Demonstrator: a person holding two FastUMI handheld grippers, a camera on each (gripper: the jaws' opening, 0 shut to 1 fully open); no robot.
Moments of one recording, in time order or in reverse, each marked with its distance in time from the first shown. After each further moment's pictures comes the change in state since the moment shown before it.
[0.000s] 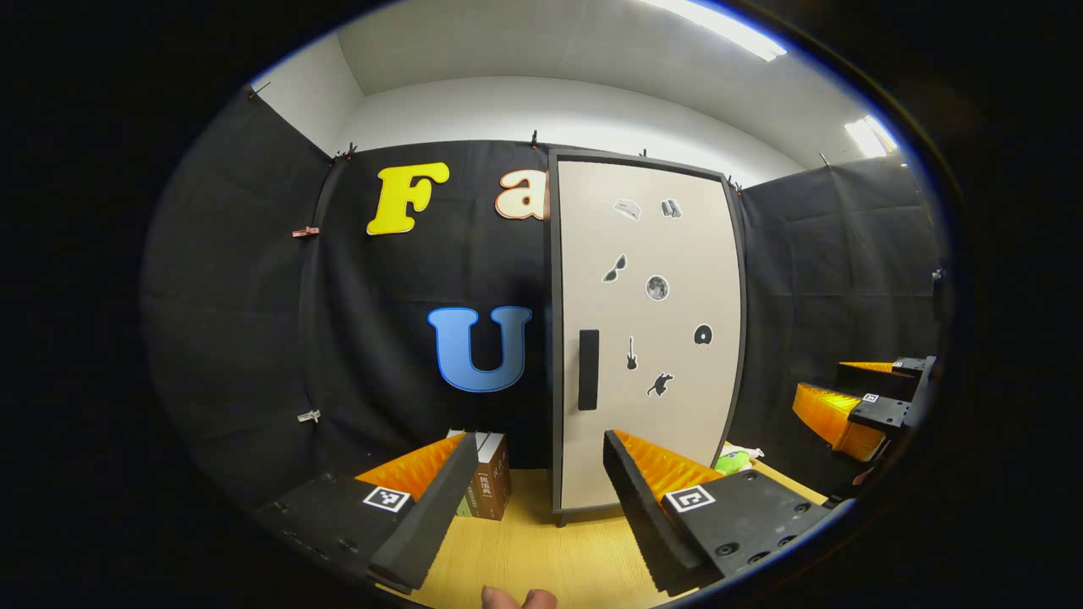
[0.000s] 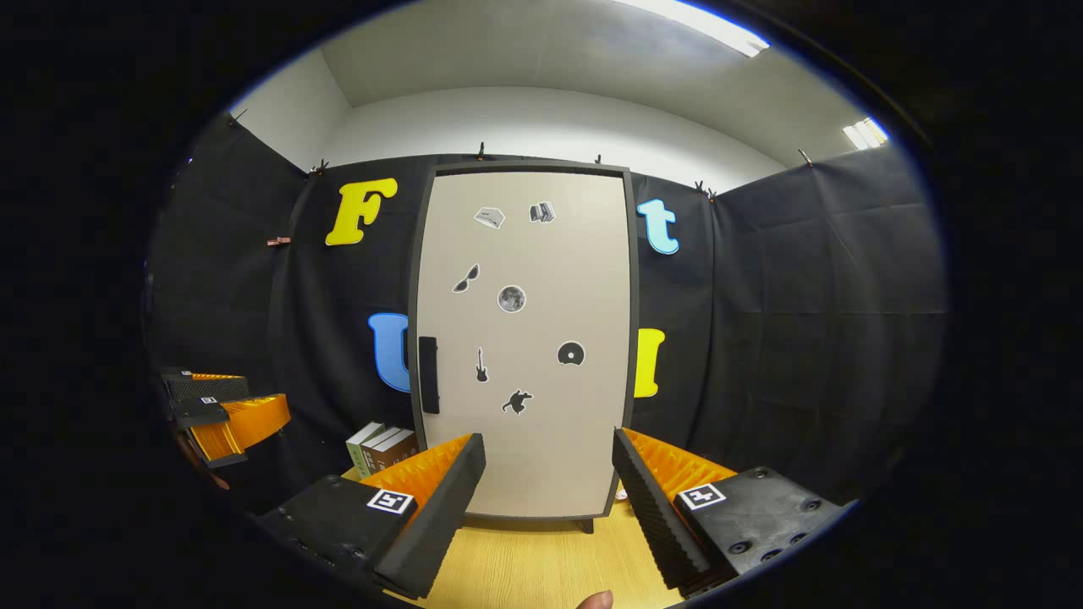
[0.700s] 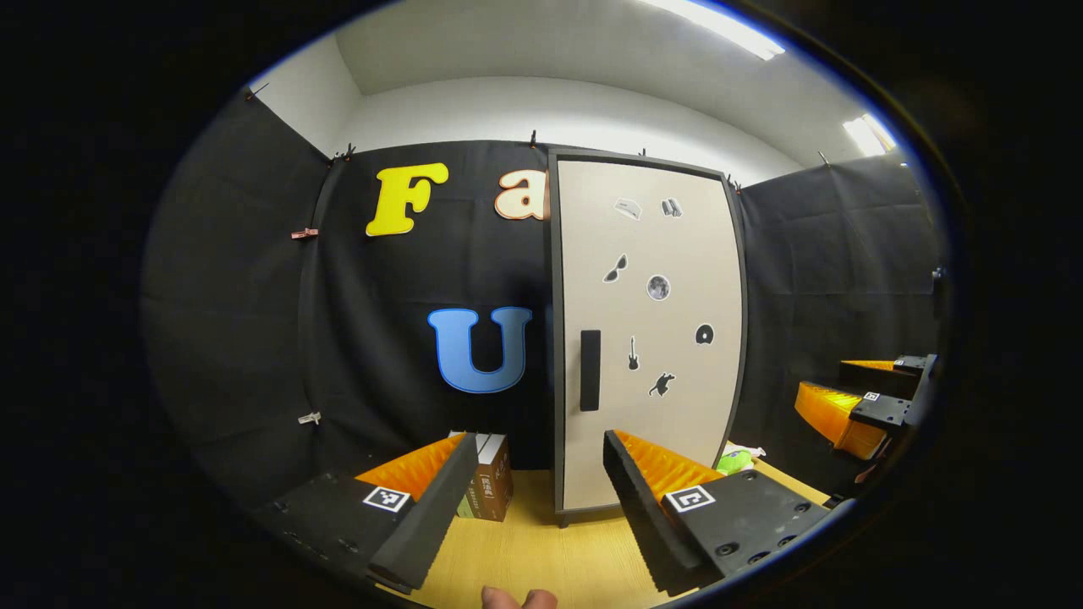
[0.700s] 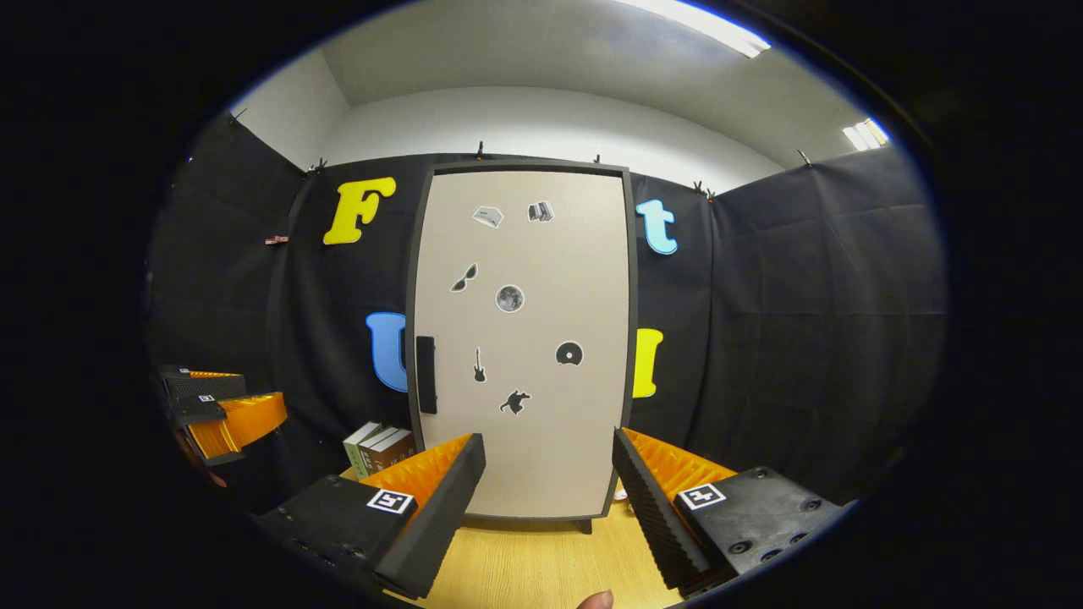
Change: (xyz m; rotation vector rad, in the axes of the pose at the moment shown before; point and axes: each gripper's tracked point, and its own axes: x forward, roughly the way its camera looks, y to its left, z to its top) left arm 0.003 0.004 0.001 0.006 -0.002 0.000; right arm 0.003 0.002 -0.001 -0.004 0.000 -0.005
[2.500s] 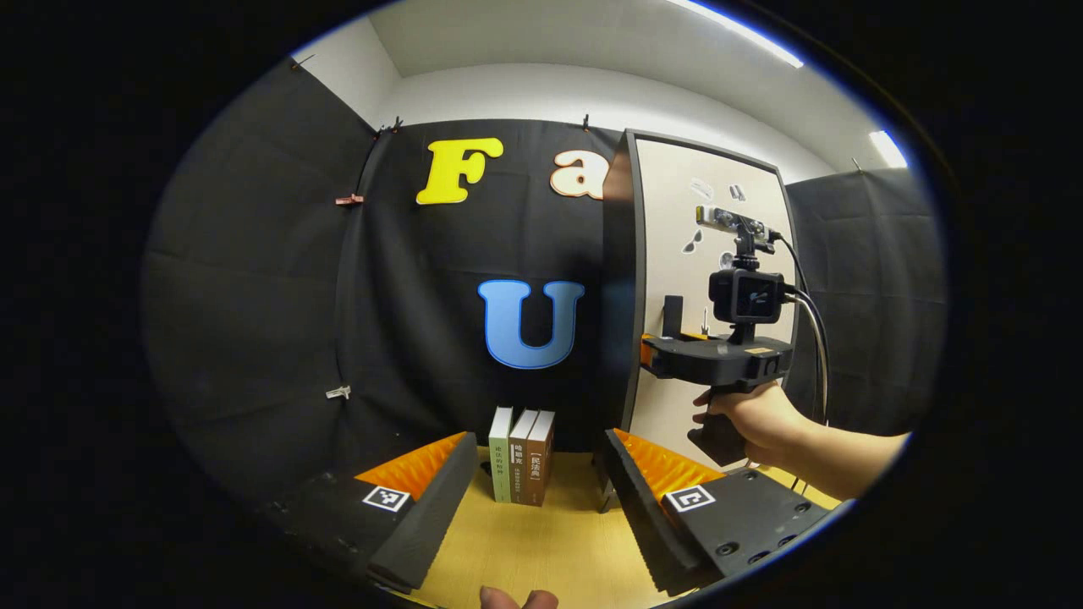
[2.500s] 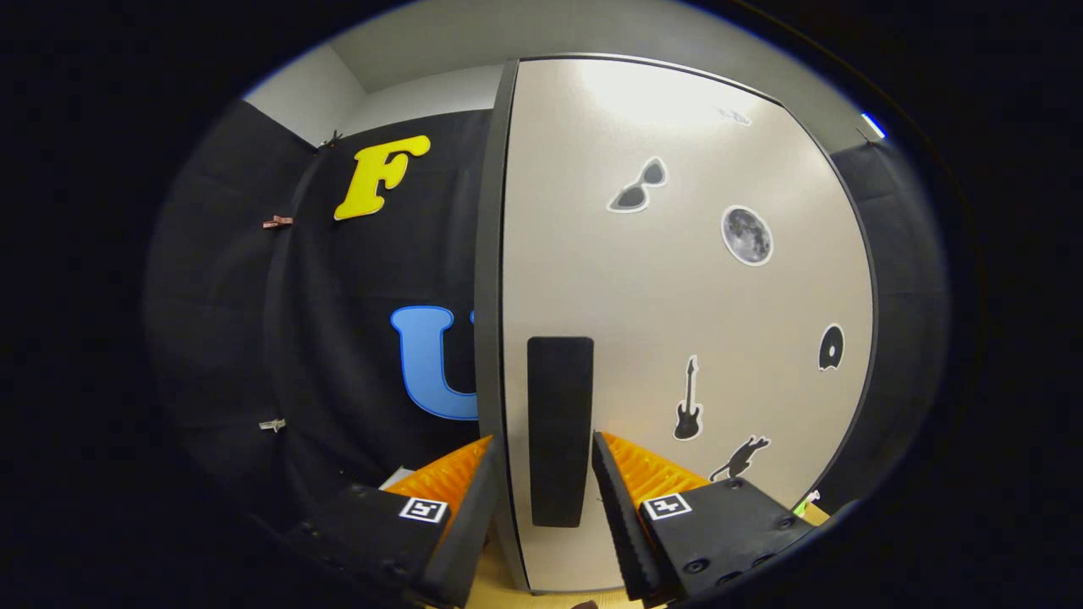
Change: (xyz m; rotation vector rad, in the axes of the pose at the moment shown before) left arm 0.000 0.104 -0.057 -0.068 0.058 0.089; right arm 0.267 0.204 -0.059 0.031 0.012 0.119
